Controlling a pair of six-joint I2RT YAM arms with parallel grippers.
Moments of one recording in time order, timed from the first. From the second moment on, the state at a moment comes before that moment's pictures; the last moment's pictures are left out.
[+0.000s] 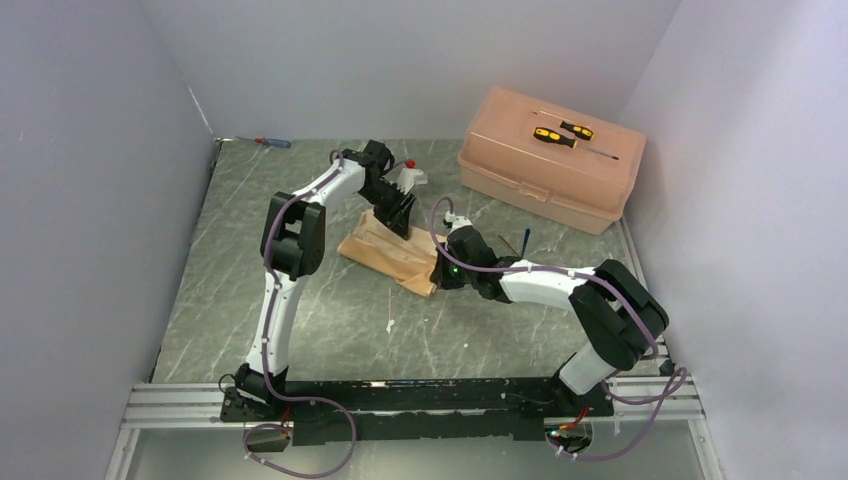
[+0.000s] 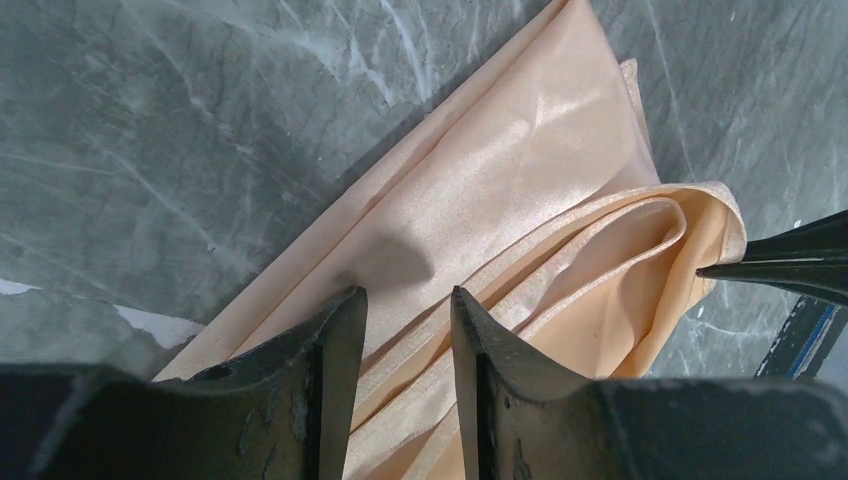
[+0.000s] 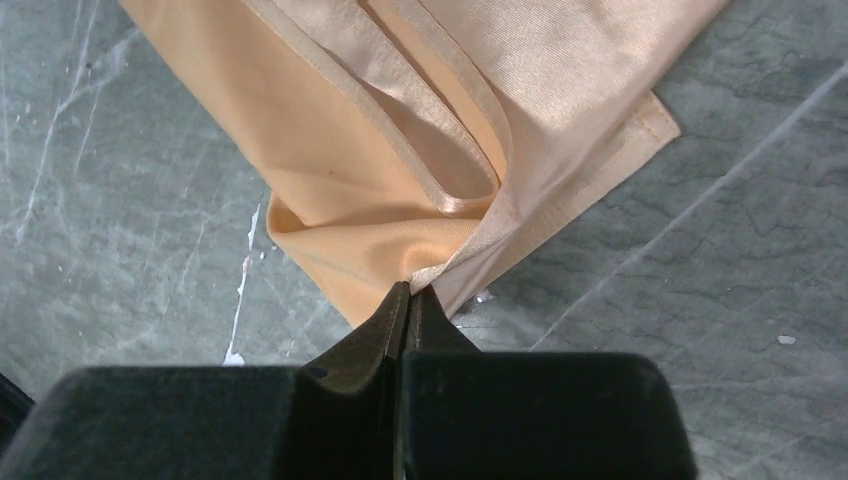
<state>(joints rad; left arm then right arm) -0.39 2.42 2.05 -0.96 0.67 0.43 0.72 1.57 0.74 0.09 -0.02 0.55</state>
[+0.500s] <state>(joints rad) -0.39 2.42 2.05 -0.95 0.66 0.45 0.68 1.61 0.74 0.13 0.10 0.63</state>
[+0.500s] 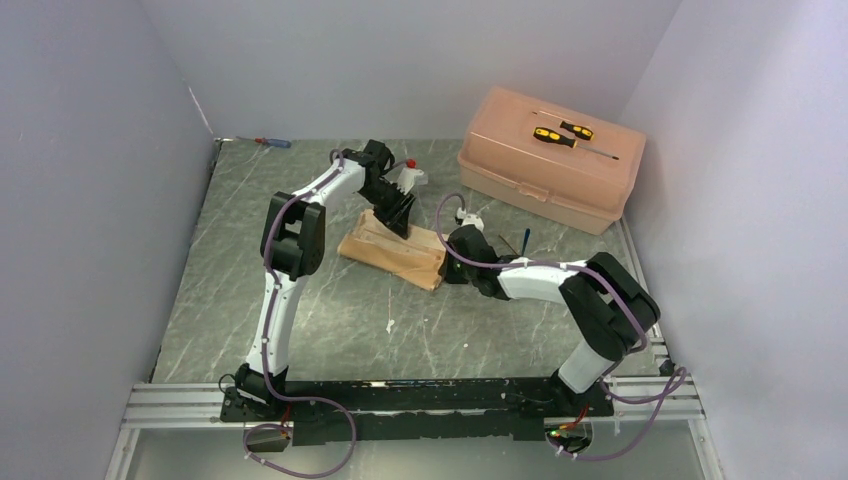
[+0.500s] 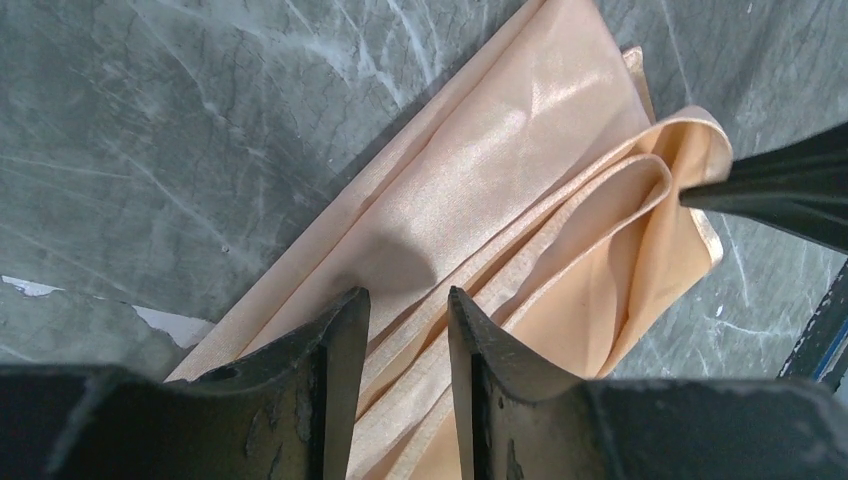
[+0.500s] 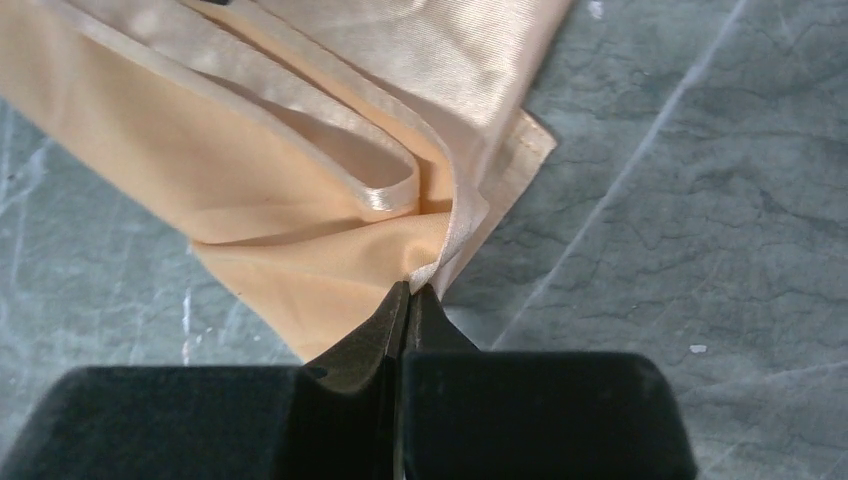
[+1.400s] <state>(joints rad) -0.33 2.16 1.97 -1.03 0.66 0.49 0.66 1.67 0.75 0.16 0.12 0.71</state>
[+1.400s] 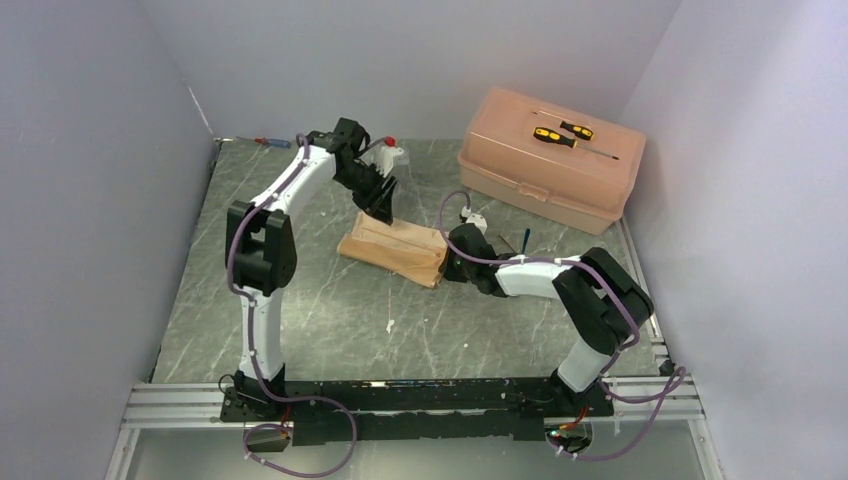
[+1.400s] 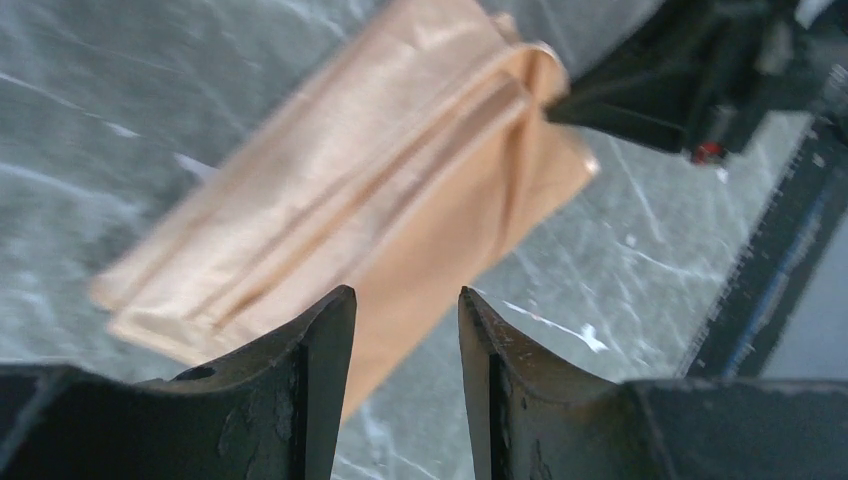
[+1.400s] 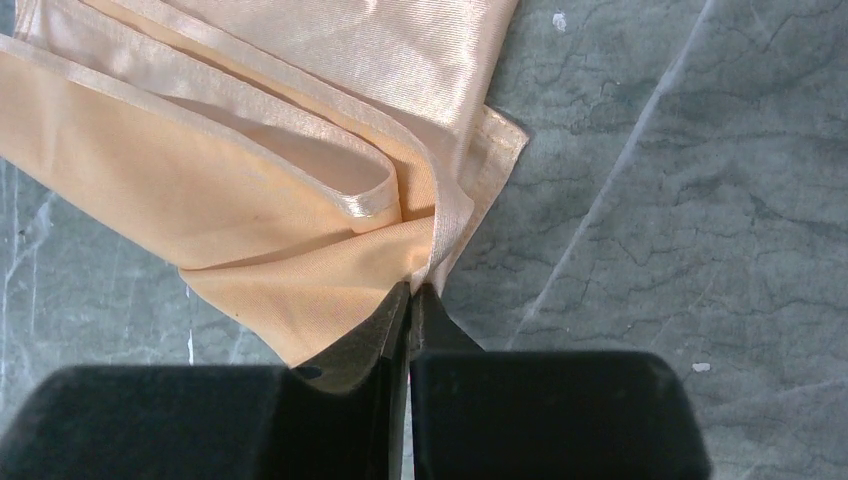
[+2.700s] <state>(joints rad) -0.33 2.00 1.76 -1.07 0.74 0.46 0.57 1.97 1.30 -0.08 -0.07 0.43</state>
